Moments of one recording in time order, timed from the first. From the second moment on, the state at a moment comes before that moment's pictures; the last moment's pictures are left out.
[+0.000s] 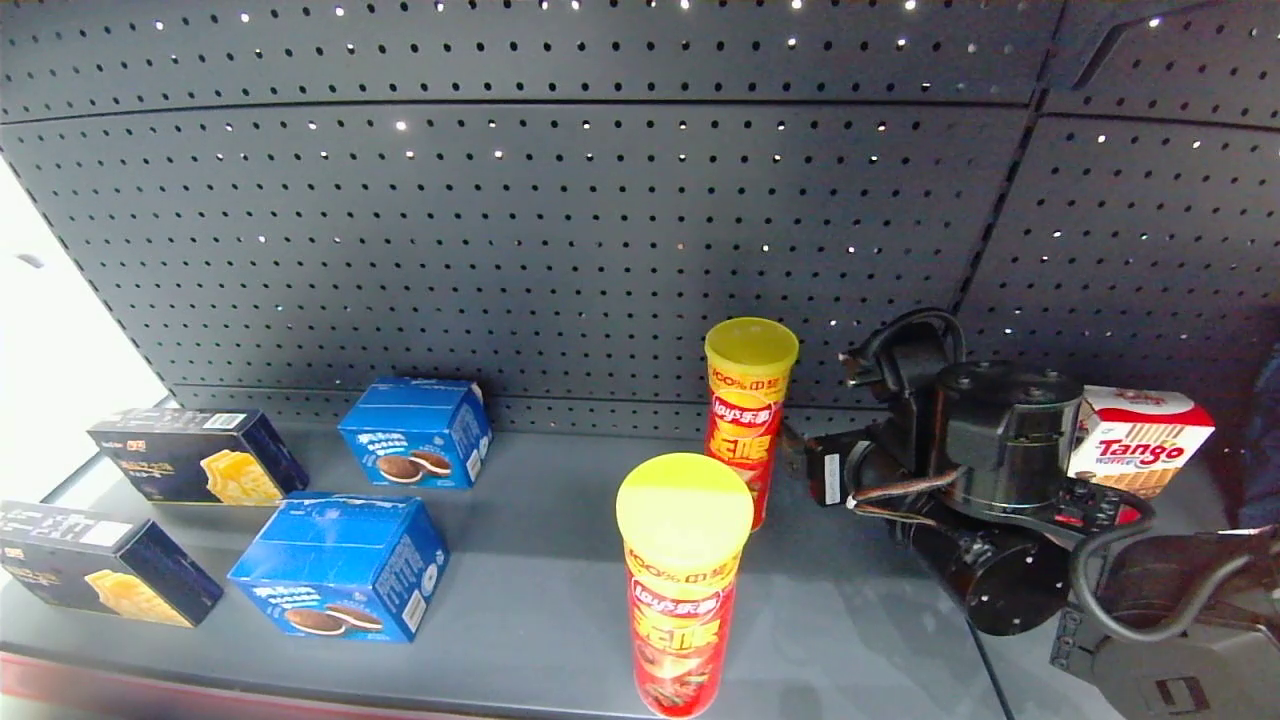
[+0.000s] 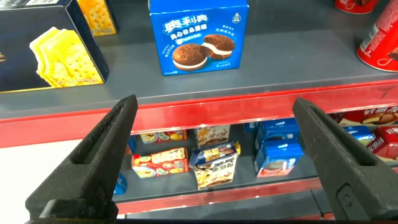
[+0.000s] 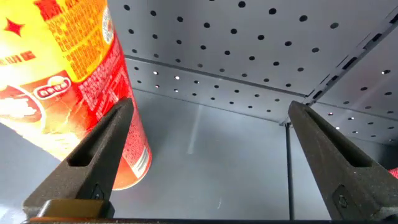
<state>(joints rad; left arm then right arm) -0.16 0.09 0.00 0.00 -0.01 0.01 0.75 1.77 -0.77 -0.86 -0.64 -0.02</state>
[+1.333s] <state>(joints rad) -0.16 0.09 0.00 0.00 -0.01 0.01 0.63 1.06 -0.40 -0.56 -0.62 -0.09</state>
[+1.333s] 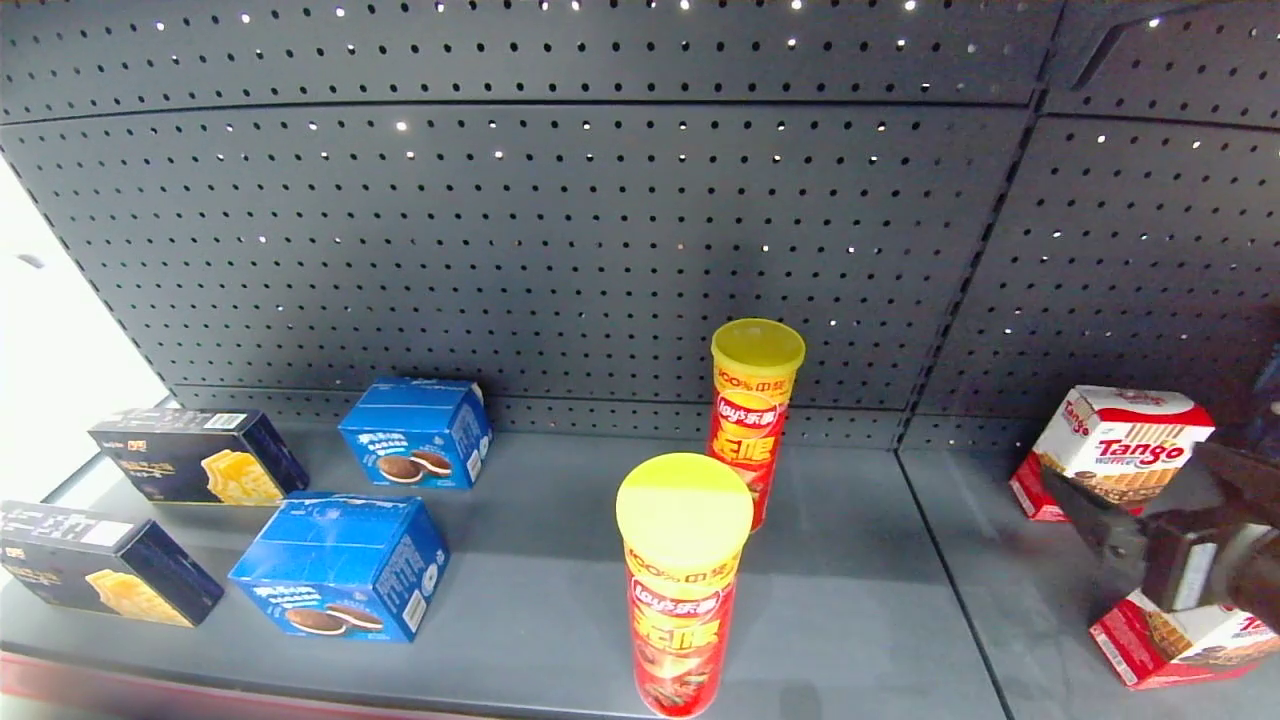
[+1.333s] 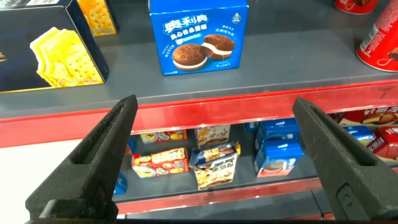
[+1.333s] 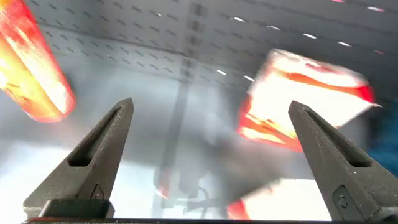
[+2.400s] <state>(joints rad) -0.16 0.09 0.00 0.00 -0.01 0.01 0.38 0.02 -0.14 0.13 -0.26 -0.10</state>
